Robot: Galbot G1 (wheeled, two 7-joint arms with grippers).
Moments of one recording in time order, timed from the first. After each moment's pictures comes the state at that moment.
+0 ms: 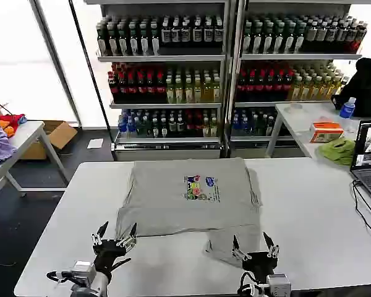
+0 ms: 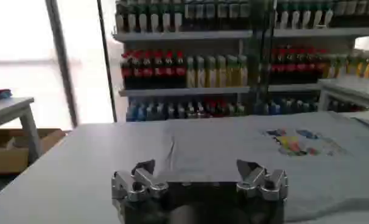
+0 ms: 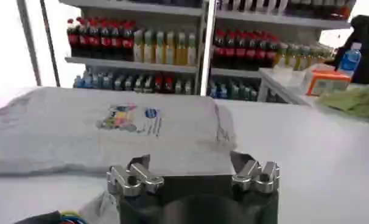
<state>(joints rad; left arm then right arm) 1.57 -1.39 -0.51 -2.16 -0.14 0.40 -0.04 -1.66 1.21 0.26 2.30 0.24 -0.46 0.48</state>
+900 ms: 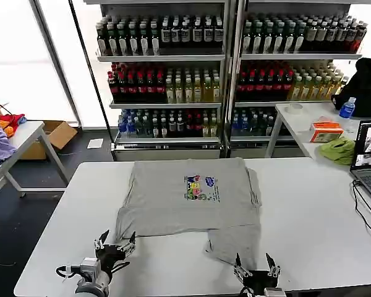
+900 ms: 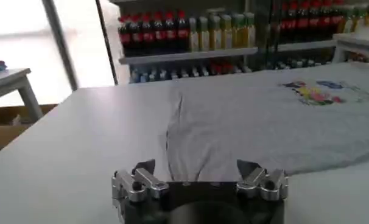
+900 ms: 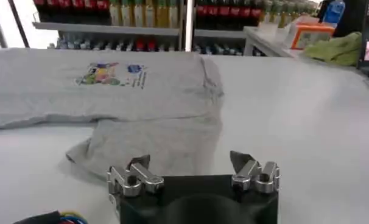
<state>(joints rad) 1.50 -1.36 -0.53 -2.00 -0.15 0.43 -0.04 -1.69 1.26 0.24 2.22 0.25 -0.44 0.52</state>
